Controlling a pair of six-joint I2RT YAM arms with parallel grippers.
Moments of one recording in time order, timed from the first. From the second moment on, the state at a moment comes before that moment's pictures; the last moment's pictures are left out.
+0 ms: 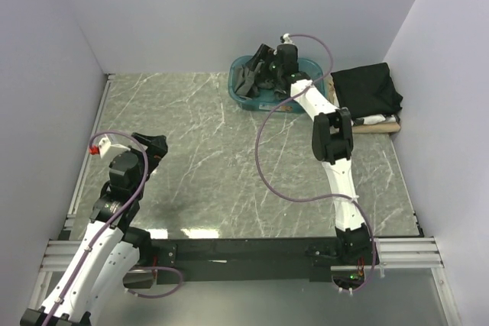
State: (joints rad) left arm -0.26 0.53 0.47 -0.22 -0.36 -0.96; right arm 0.29 2.49 2.23 -0.09 -0.18 0.64
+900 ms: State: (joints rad) left arm -0.26 0.54 0.47 -0.25 -0.36 -0.94; right arm 0.32 2.65 2.32 -0.03 -0.15 0.81
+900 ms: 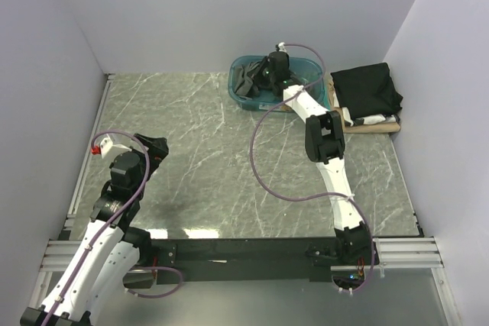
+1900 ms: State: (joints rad) left arm -0.26 0.55 0.48 -0.28 -0.36 -0.95; right arm 0.50 1.74 2.27 -0.31 -0.39 0.47
